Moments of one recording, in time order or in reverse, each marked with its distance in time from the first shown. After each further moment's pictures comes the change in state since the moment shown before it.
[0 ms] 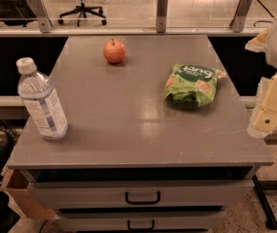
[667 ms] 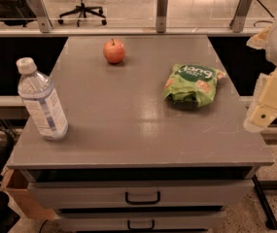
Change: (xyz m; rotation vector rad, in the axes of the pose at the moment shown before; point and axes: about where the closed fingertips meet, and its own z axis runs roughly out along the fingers) arm 0.000 -0.011 0.003 0.026 -0.032 0.033
